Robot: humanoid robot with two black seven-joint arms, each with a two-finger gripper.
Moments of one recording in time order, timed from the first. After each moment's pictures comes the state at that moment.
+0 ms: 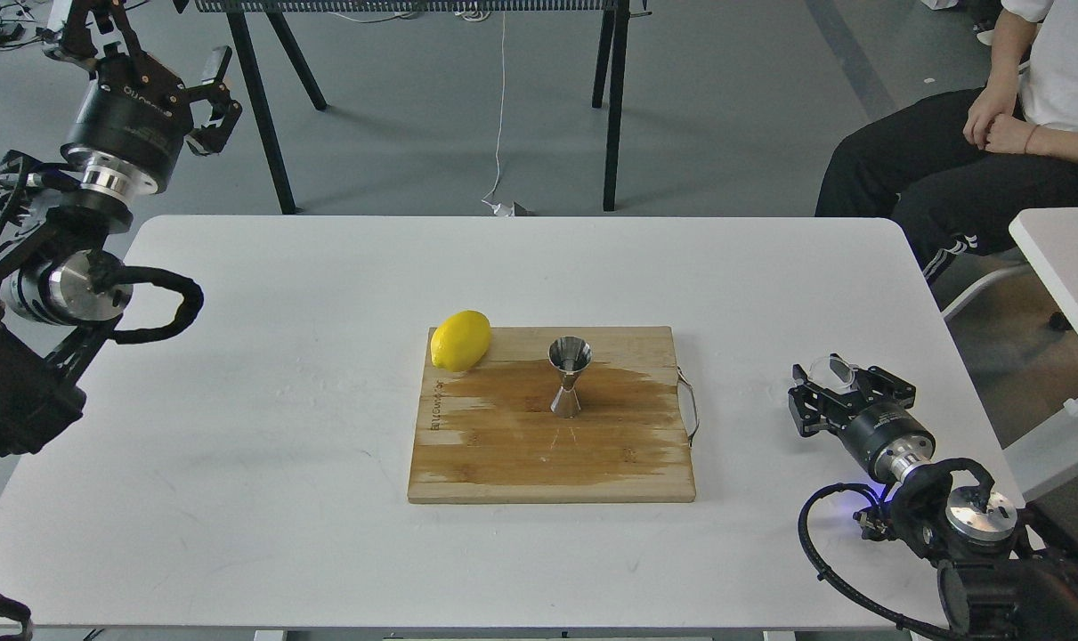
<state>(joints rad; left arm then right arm) -0.74 0.50 -0.89 -0.92 0.19 -0.21 -0.45 0.33 -0.16 1.27 0.54 0.41 0.34 -0.28</state>
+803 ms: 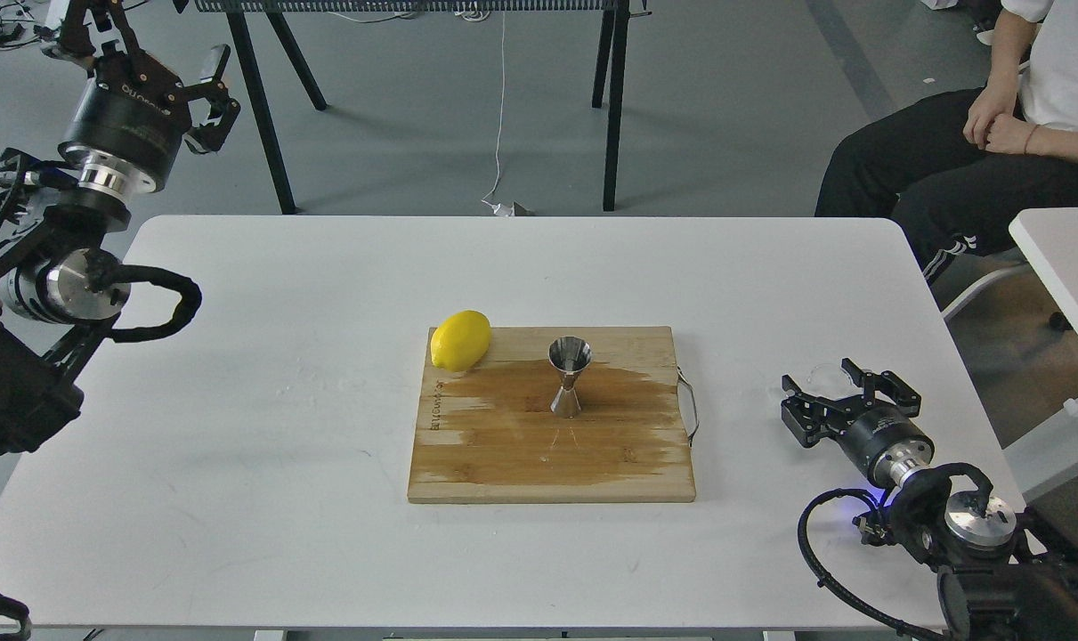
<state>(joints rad) -0.75 0.51 -0.89 -0.92 0.20 -0.21 -0.45 0.31 -0.17 1.26 0.55 0.41 0.35 -0.28</state>
